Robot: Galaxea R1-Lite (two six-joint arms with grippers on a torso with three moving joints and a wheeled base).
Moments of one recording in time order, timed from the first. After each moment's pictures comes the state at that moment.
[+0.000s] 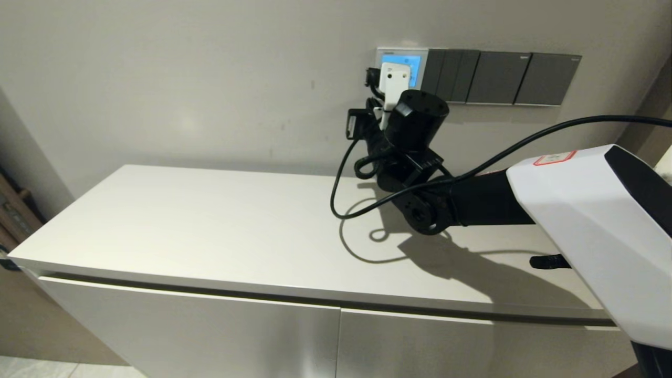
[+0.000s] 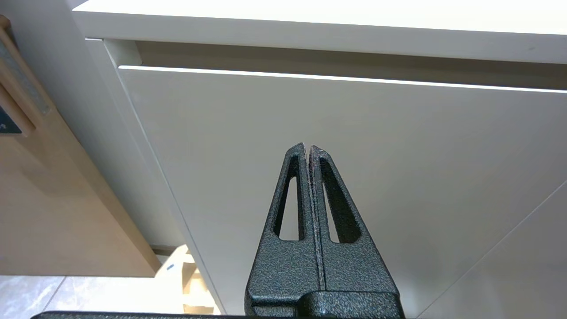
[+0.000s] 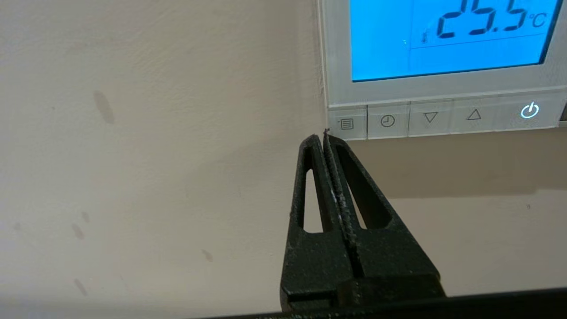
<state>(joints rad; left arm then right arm) 0.00 0.00 0.00 0.01 0.00 0.02 0.61 2.24 -1.74 -0.97 -0.53 -0.16</state>
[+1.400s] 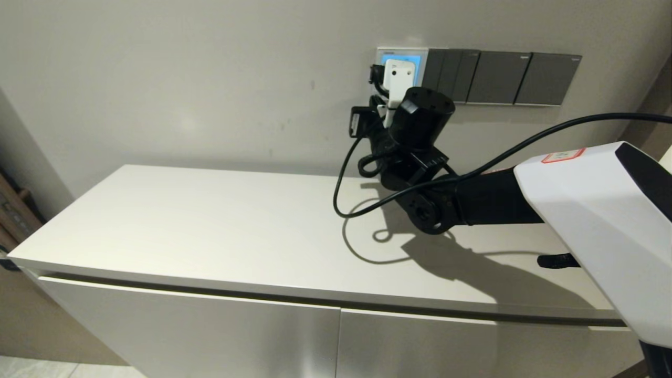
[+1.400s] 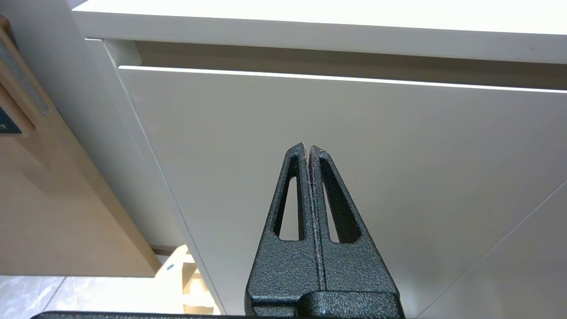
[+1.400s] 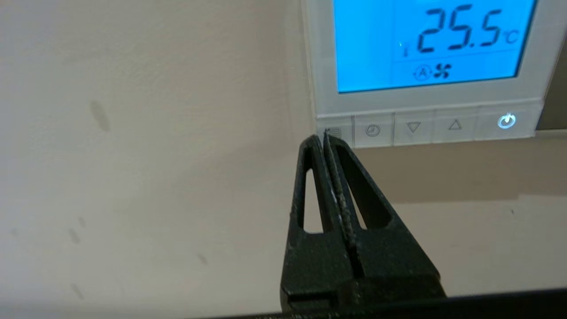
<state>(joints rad) 0.00 0.00 0.00 0.01 0.00 0.02 0.62 2.22 -1.72 -0.98 -0.53 -0.17</state>
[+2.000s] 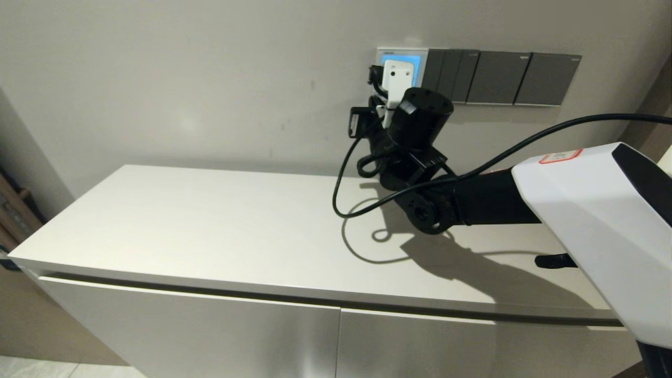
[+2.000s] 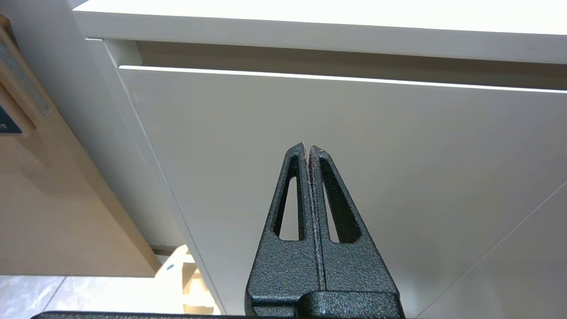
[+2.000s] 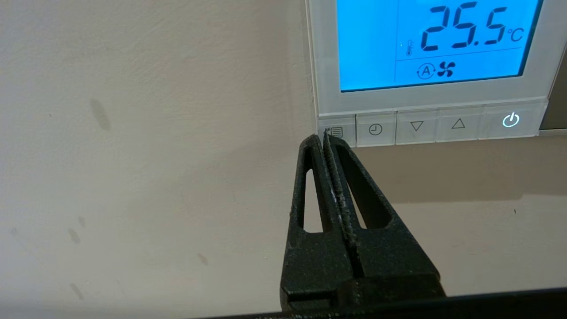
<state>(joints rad) 0.00 0.00 0.00 0.01 0.00 0.02 0.61 2.22 -1.72 -0.98 -0.53 -0.17</state>
